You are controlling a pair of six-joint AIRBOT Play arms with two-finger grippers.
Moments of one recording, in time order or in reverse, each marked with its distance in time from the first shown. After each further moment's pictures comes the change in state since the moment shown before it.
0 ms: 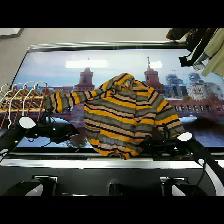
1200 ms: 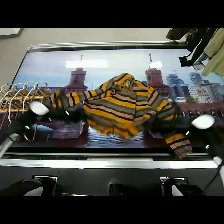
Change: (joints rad) left arm -0.151 -0.154 0.296 -0.144 0.154 0.037; right arm 0.001 0.165 0.335 0.003 0.124 0.073
